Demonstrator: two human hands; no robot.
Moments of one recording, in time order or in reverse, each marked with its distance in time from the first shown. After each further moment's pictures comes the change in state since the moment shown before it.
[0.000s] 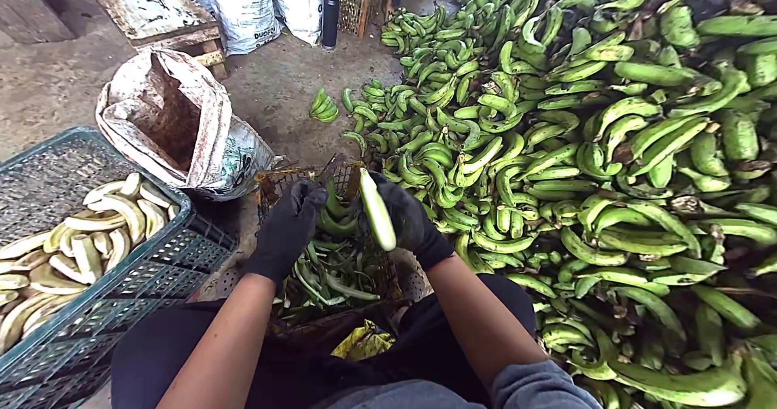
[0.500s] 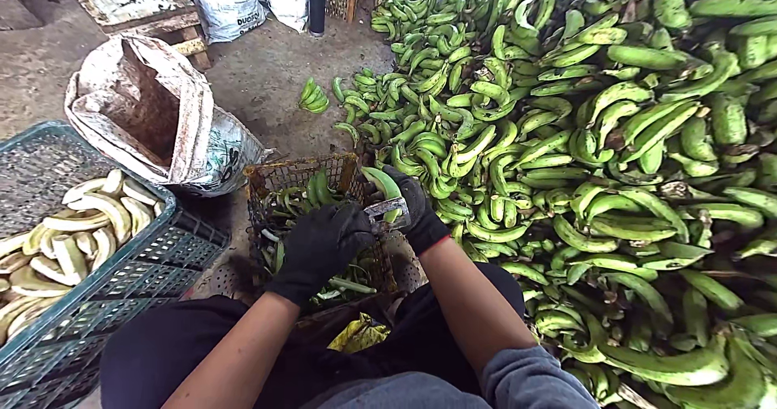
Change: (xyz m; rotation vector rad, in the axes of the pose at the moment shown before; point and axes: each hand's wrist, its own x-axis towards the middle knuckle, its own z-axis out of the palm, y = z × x) left_hand -0.027 0.009 0.051 0.424 -0.044 0.504; right_hand 0.017 -0.011 -0.011 0.541 0.323 0.167
